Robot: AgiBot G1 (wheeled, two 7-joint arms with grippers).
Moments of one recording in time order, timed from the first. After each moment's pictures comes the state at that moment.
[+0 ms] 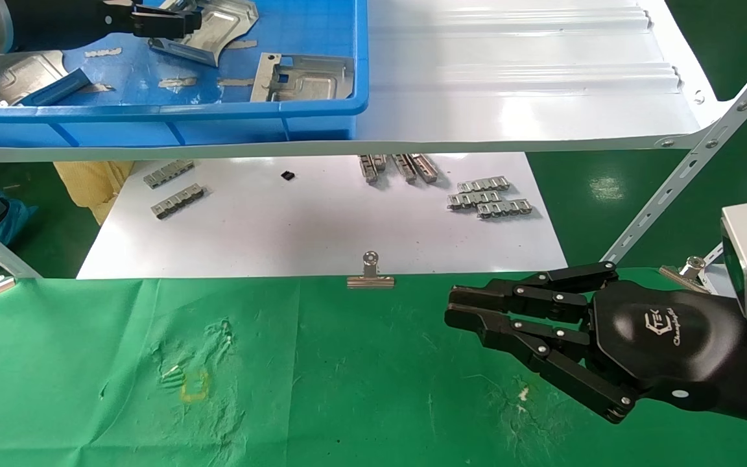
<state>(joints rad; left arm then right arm) -2.10 1.17 0.57 -0.04 1.50 0.83 -0.22 1.06 -0.55 -0.38 1.21 -0.62 -1.41 0.11</state>
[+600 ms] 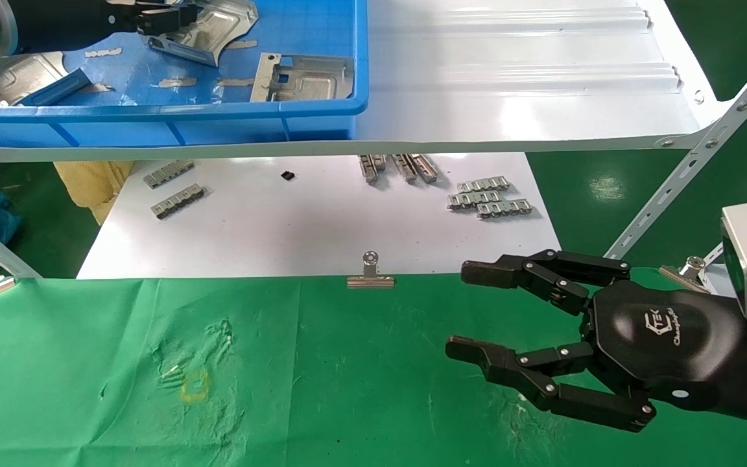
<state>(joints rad) -2.11 1.18 0.56 -0.01 1.48 0.81 -0.20 1.06 -0.55 -0.38 1.21 -0.62 -1.41 0.11</state>
